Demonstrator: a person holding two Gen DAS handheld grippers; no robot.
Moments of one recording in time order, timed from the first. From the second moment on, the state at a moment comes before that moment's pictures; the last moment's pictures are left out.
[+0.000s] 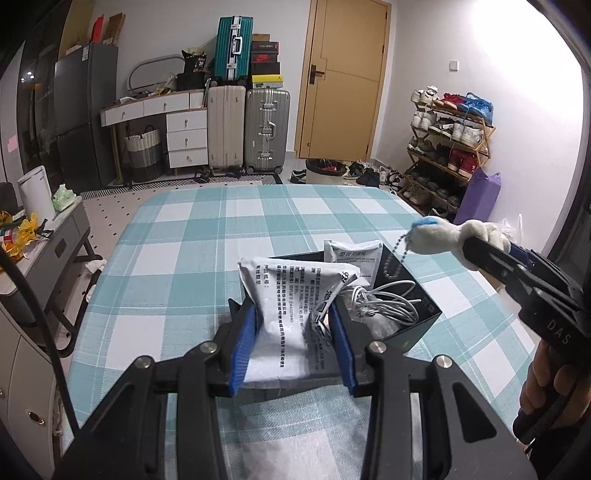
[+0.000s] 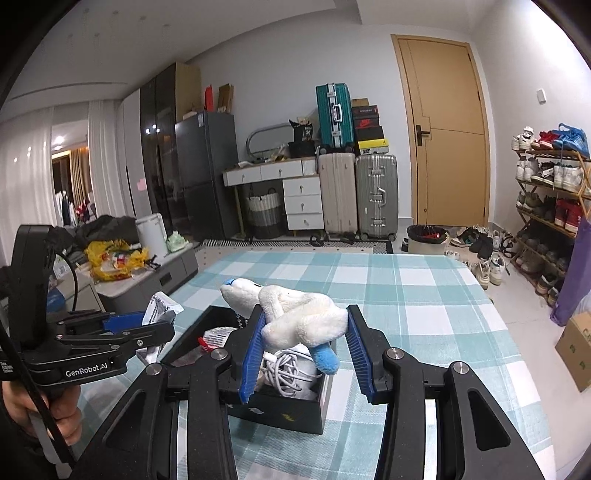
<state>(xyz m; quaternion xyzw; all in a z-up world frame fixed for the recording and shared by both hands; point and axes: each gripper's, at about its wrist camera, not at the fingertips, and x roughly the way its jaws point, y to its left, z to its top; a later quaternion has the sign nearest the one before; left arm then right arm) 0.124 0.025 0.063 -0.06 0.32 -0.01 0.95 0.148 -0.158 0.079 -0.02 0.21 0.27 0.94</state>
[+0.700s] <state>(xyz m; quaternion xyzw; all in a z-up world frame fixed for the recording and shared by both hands) 0.169 0.012 0.038 -0.03 0.35 -0.01 0.94 0.215 -0.128 0.029 -0.08 0.25 0.27 0.93</state>
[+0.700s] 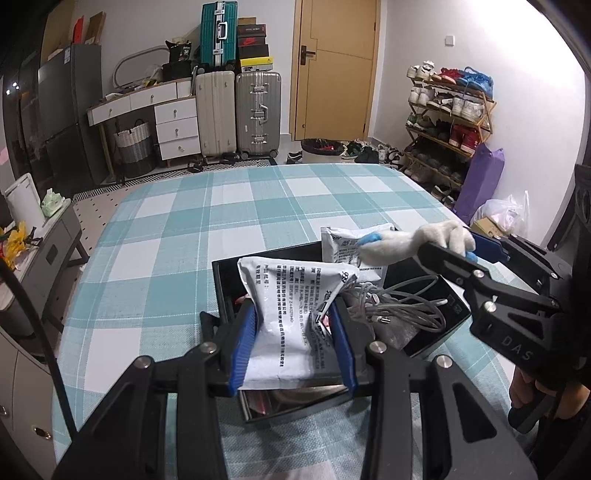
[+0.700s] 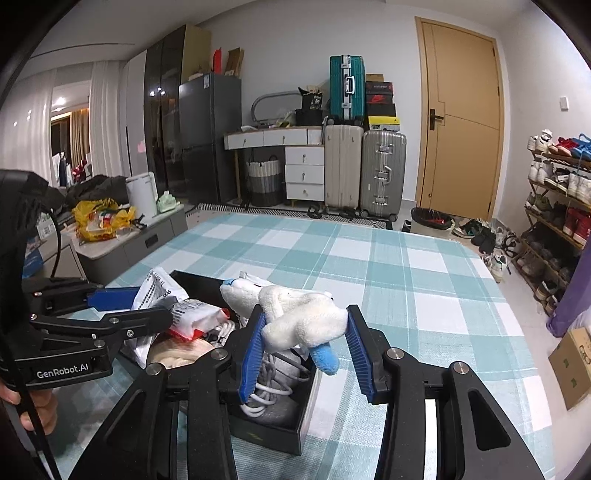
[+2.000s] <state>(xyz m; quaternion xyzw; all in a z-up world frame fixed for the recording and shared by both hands) 0.166 0.008 0.022 0.00 0.38 -0.03 0.93 0.205 -0.092 -0.001 -0.16 0.29 0.30 0.89</state>
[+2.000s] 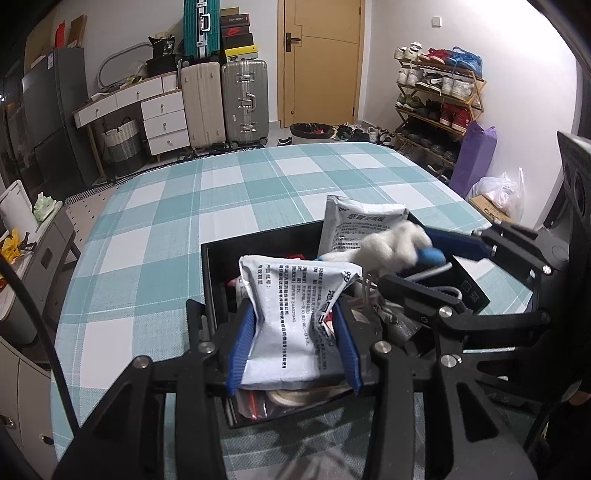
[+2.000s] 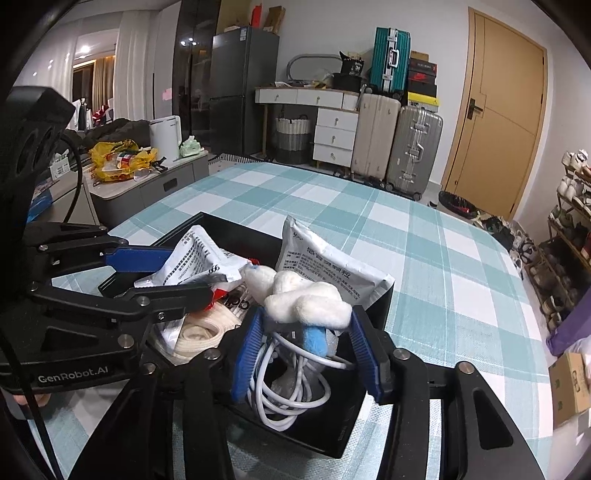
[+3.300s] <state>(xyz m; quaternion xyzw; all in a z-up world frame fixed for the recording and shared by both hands) 0.074 0.034 0.026 -0.04 0.24 0.05 0.97 0.116 -0.145 0.018 -0.07 0.21 0.32 0.92</state>
